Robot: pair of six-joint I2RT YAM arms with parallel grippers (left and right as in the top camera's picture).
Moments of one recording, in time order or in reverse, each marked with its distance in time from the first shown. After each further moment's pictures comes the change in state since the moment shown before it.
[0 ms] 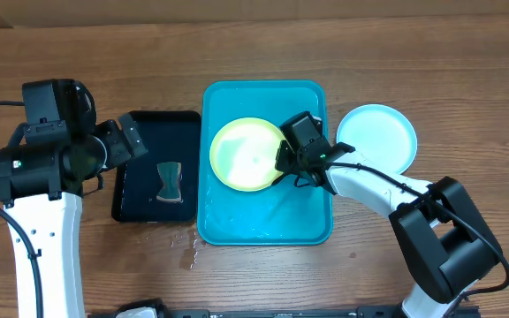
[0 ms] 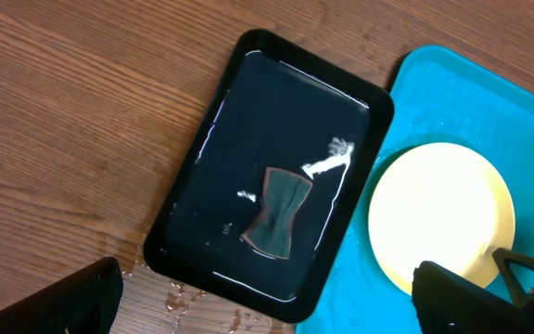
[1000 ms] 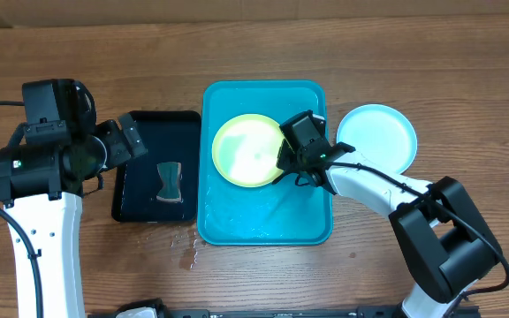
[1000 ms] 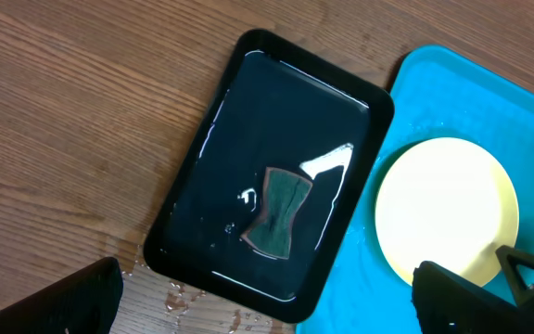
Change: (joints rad) left arm 0.000 0.000 0.000 0.000 0.000 0.000; right arm 0.000 0.006 0.000 -0.009 0.041 0.035
